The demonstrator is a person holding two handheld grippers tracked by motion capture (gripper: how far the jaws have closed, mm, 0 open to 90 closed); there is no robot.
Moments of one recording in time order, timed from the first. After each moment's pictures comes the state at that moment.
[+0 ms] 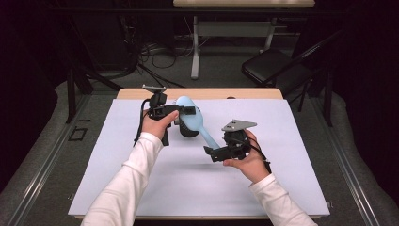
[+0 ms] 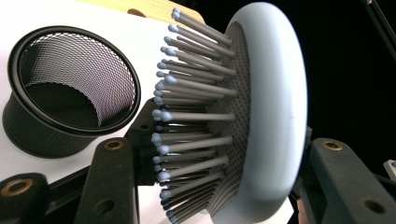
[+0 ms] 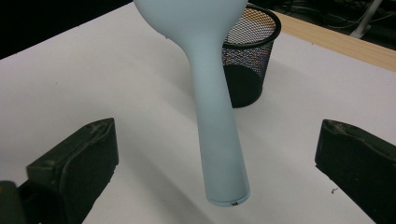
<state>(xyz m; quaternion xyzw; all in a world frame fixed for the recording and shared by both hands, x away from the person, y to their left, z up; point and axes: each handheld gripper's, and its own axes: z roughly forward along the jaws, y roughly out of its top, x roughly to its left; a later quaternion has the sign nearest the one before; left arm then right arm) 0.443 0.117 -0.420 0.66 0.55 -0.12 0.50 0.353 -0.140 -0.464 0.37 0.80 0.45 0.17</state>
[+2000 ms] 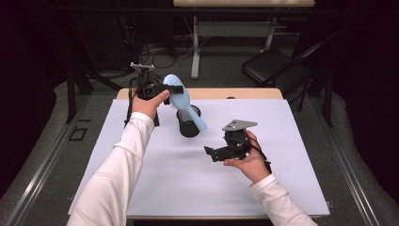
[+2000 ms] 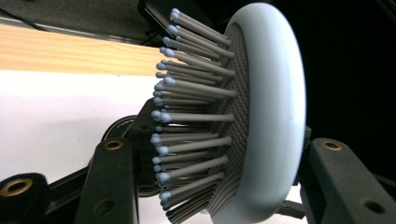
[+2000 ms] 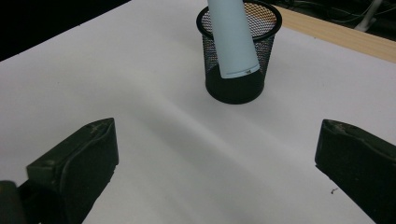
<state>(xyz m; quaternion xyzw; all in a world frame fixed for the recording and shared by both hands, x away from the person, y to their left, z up) 0.467 0.140 -0.368 0.66 0.56 -0.01 0.51 0.354 -0.141 -0.466 0.38 0.80 0.44 0.15</state>
